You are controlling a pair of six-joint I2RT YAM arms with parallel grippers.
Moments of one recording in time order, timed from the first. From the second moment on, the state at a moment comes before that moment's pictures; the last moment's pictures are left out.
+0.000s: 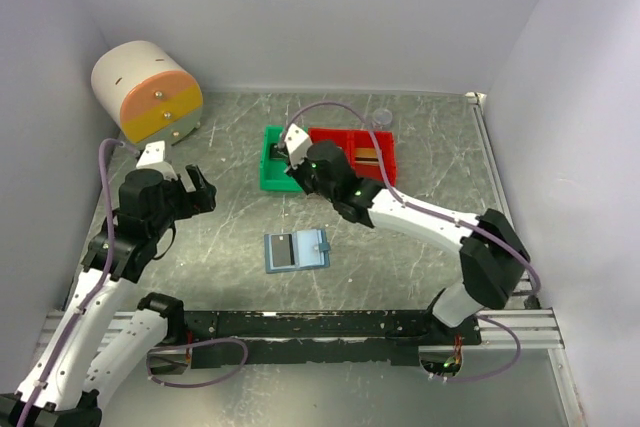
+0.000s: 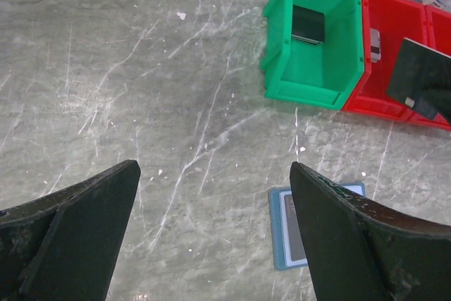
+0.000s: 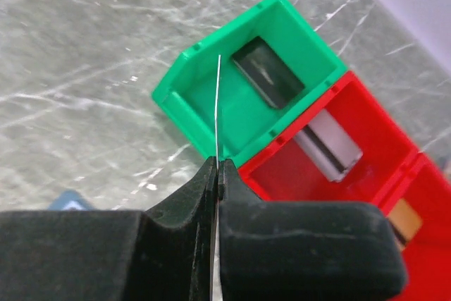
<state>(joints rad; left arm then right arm) -0.28 0.68 0.79 -0.58 -0.16 -0.40 0.87 1.53 1.08 0.05 0.17 -0.16</state>
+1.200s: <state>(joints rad) -0.28 0.61 0.79 -0.58 -0.20 -0.39 0.80 2.21 1.67 -0.13 0.30 -0.69</state>
